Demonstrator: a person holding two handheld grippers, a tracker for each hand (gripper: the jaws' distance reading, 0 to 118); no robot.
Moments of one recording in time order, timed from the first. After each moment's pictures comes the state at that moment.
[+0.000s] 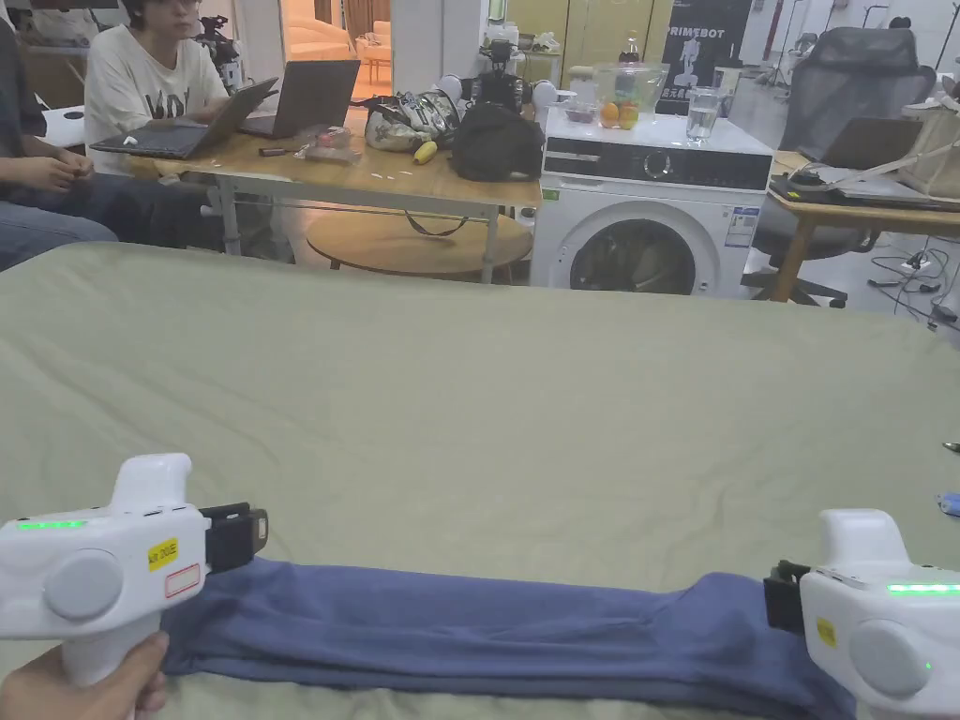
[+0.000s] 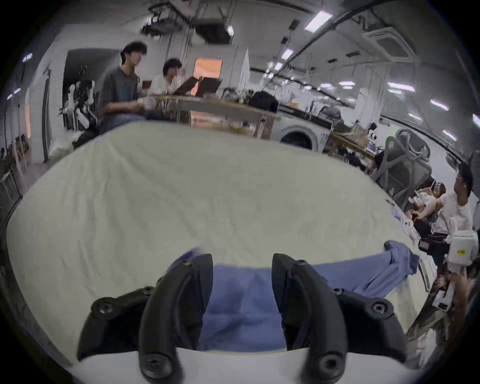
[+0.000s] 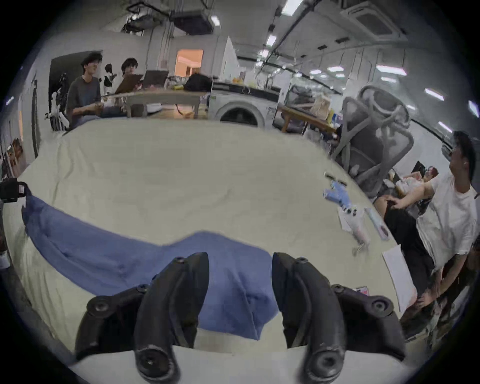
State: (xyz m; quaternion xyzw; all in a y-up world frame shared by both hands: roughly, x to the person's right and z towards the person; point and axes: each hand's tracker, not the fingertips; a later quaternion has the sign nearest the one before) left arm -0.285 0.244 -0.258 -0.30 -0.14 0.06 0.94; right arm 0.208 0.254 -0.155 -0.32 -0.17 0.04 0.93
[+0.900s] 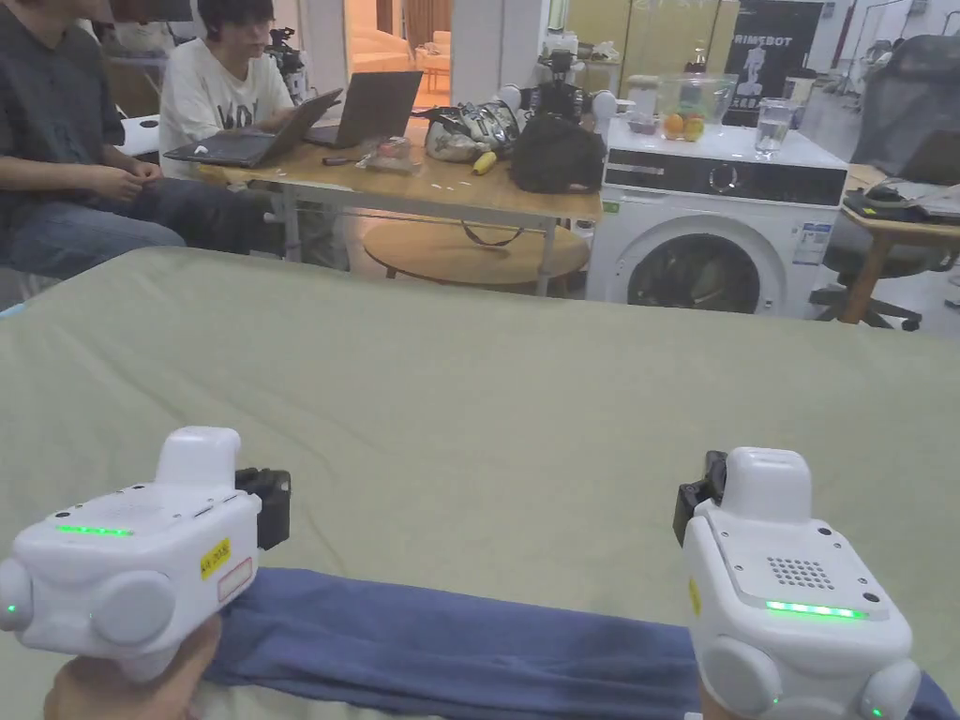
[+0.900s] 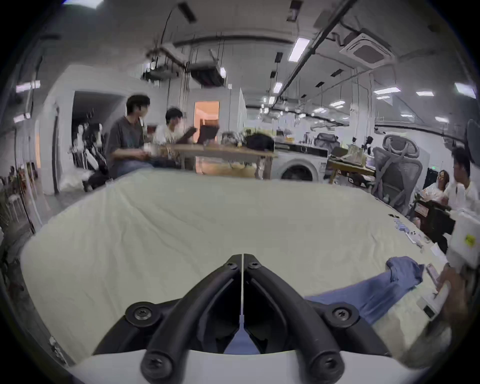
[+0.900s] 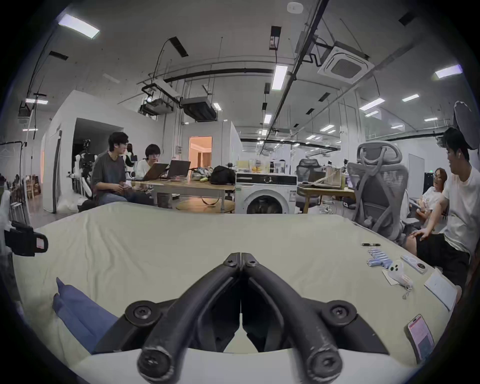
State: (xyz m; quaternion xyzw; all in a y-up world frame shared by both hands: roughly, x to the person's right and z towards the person) left arm -0.306 0.270 -0.249 -0.24 -0.13 0.05 0.96; right arm 0.085 0.274 -0.199 -0.08 -0.11 0.00 0.99
